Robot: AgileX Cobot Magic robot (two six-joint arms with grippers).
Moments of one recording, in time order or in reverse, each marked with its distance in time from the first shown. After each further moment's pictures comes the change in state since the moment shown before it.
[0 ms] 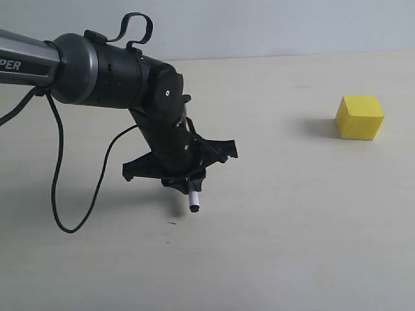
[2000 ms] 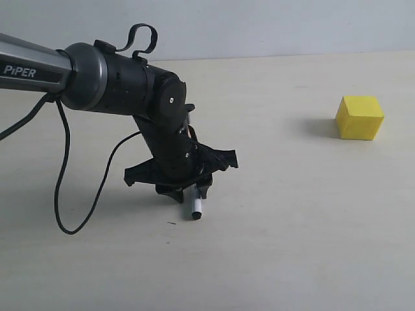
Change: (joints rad) left arm 0.000 0.040 -0.002 -0.026 0.010 0.062; right arm 0.000 0.000 0.000 0.000 0.000 0.000
